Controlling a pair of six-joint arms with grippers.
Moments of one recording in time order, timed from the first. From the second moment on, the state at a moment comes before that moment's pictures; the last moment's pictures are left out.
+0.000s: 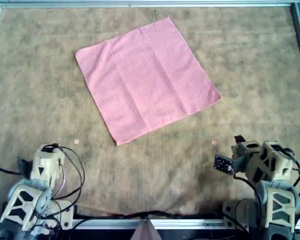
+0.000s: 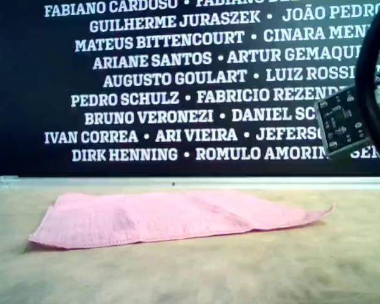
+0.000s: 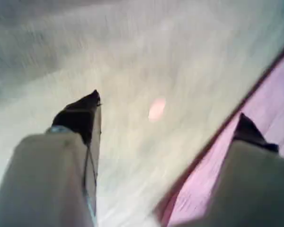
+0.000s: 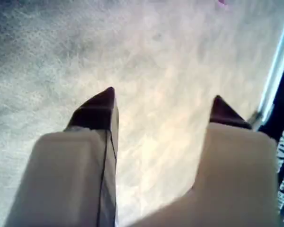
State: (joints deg) left arm -19.2 176.4 173.8 47.2 -14.2 -6.4; right arm -8.3 176.8 170.3 49.1 -12.9 -4.2
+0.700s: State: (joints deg) left arm -28.5 129.7 138.5 47.2 -3.1 -13.4; right arm -7.3 137.9 139.3 49.0 -12.8 -6.2
